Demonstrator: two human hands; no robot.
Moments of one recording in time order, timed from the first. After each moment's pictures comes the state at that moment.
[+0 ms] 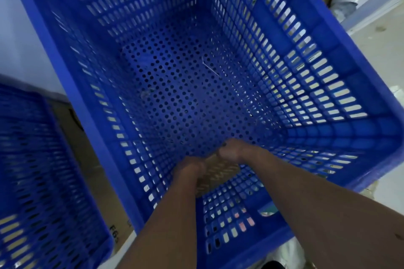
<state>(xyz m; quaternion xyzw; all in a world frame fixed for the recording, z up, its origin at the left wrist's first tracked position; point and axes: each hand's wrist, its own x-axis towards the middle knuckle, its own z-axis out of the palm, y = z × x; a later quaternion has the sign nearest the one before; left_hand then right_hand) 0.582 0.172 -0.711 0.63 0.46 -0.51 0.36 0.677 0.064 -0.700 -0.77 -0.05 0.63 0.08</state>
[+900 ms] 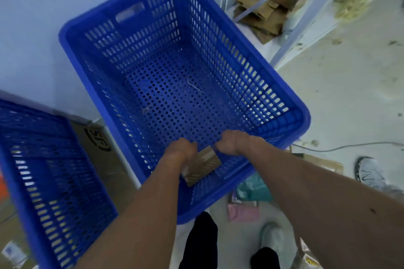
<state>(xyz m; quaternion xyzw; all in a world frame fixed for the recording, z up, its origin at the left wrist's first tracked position) 0.602 0.169 -0.587 0.81 0.31 -0.43 0.25 0.681 0.023 -0.559 -0.82 -0.16 0.55 0.01</state>
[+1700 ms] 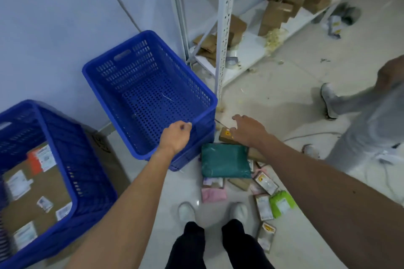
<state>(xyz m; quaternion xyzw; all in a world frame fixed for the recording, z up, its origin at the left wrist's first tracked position) 0.498 -0.037 -0.333 0.86 0.27 -0.17 0.39 0.590 -0.254 -0.350 -0.94 -0.14 0.30 0.13</state>
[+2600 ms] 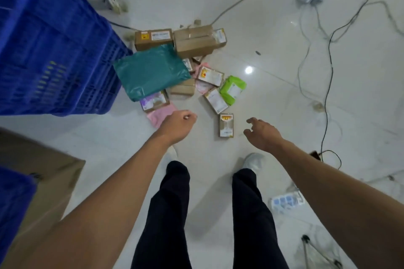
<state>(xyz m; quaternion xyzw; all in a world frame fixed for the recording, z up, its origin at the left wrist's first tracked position) 0.341 -0.252 -0.579 0.79 0.07 -0.48 0.39 0.267 -0.513 -0.576 -0.86 0.22 0.43 0.14</state>
